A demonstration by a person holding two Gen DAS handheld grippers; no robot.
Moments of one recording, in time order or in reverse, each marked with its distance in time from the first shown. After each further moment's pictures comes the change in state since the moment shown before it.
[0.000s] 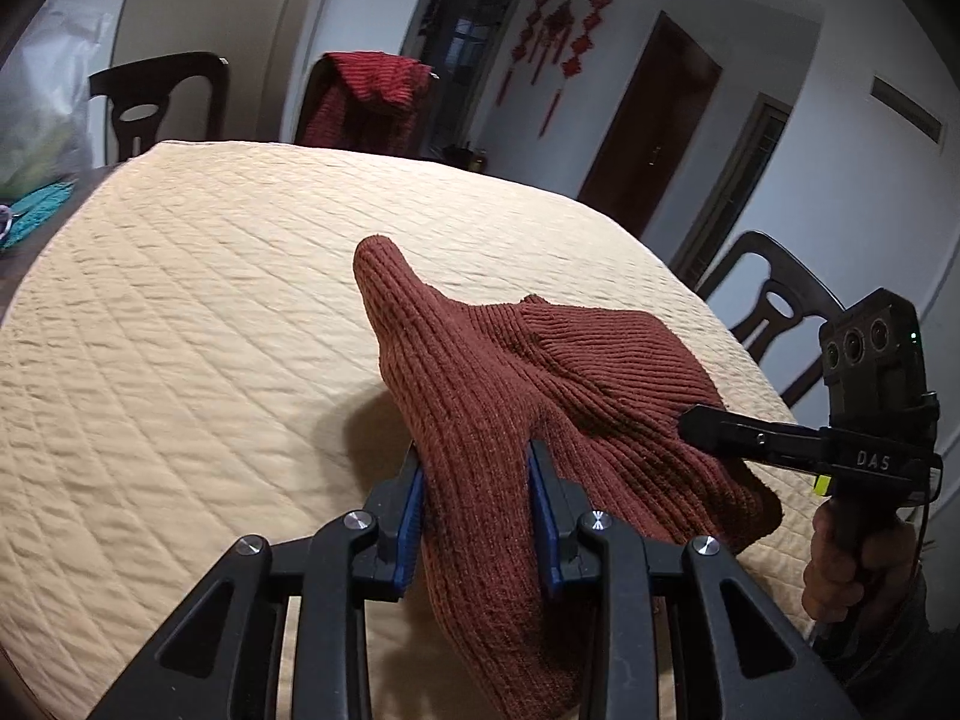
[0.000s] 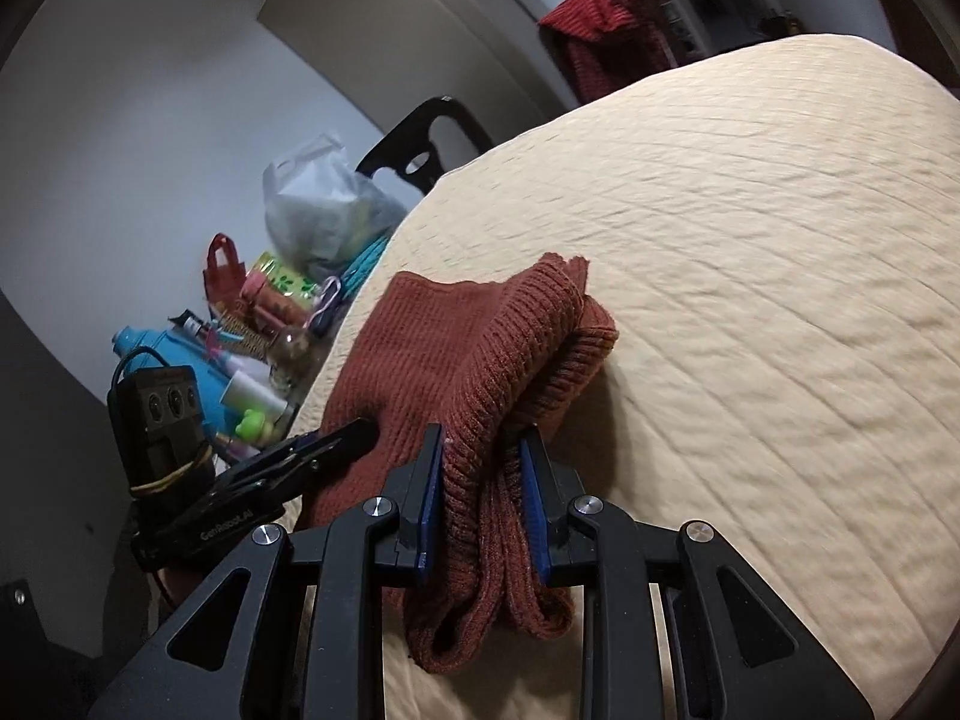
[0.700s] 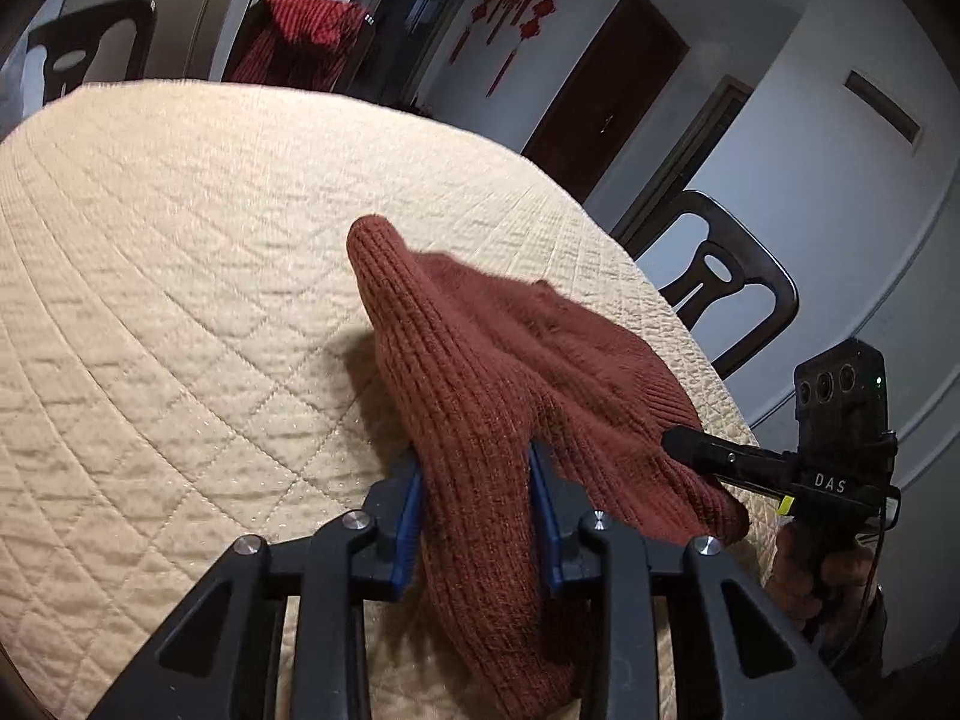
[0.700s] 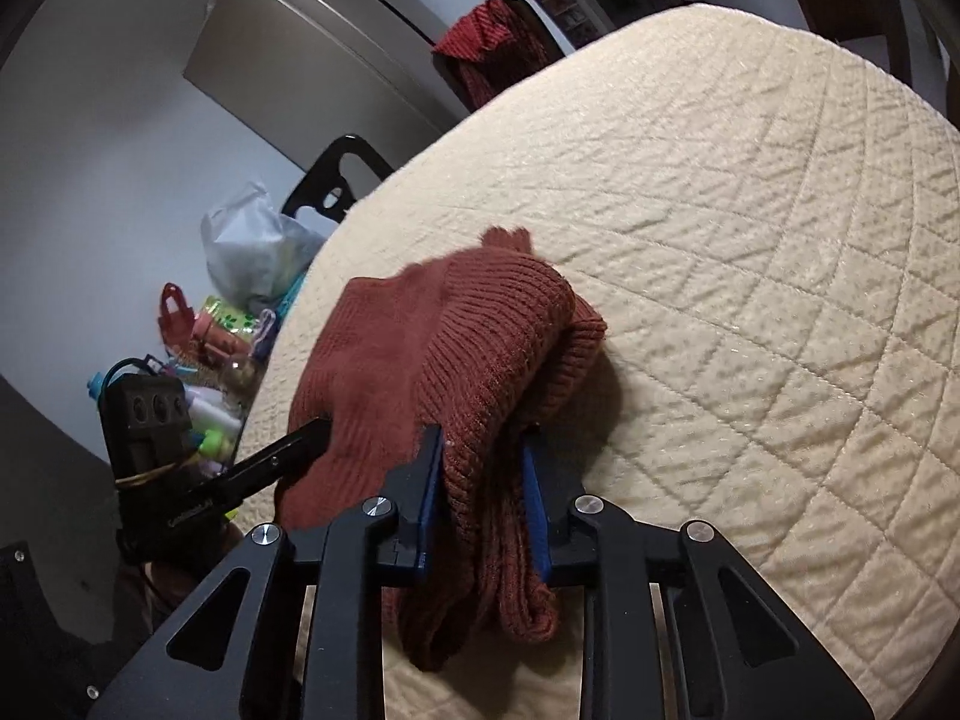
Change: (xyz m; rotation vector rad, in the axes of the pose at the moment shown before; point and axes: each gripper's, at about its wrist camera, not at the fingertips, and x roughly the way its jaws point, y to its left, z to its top) left arm 0.039 -0.082 -0.039 -0.020 0.091 -0.170; right arm -0.098 -0.081 -0.048 0.145 -0.058 -0.112
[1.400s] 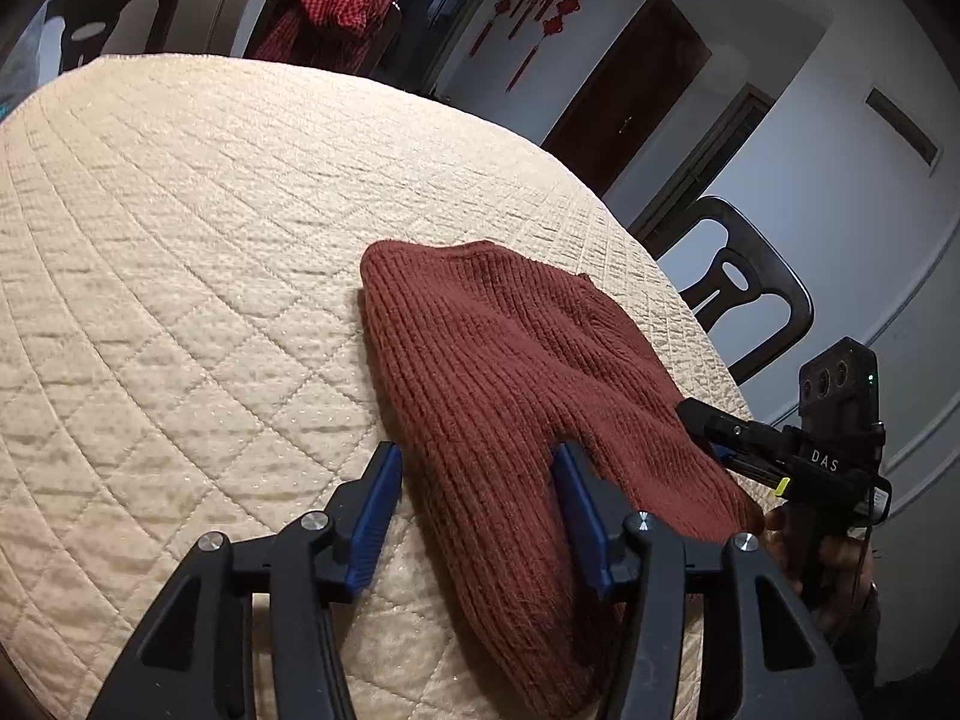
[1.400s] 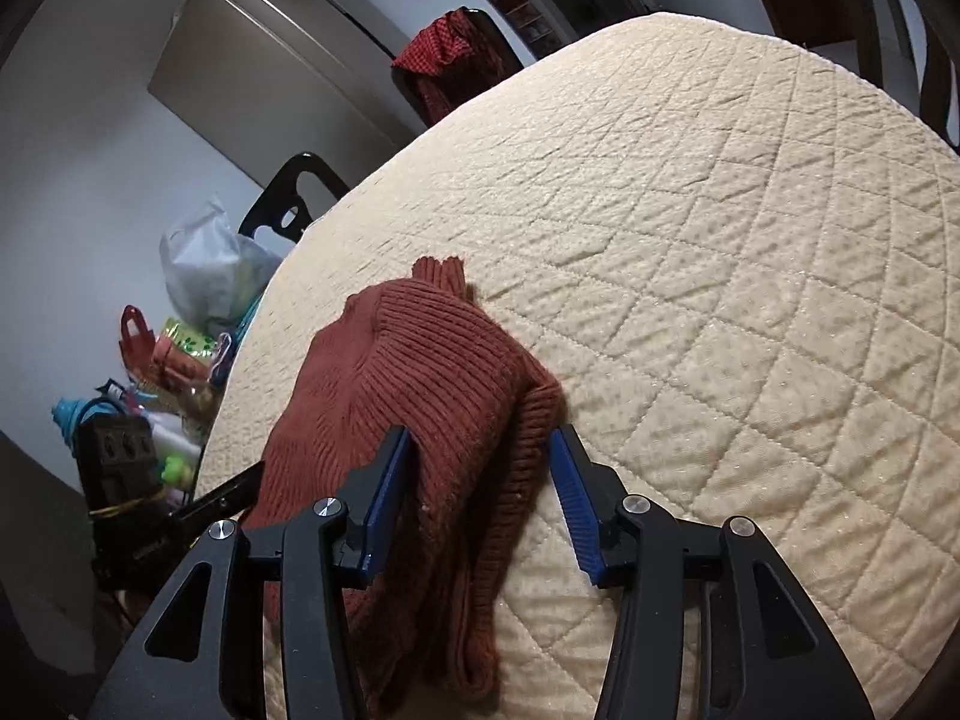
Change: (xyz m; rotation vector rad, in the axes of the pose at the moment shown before) left arm 0.015 0.021 0.002 -0.071 0.027 0.003; right arm 0.012 -0.025 0.018 0.034 -0.026 -0.097
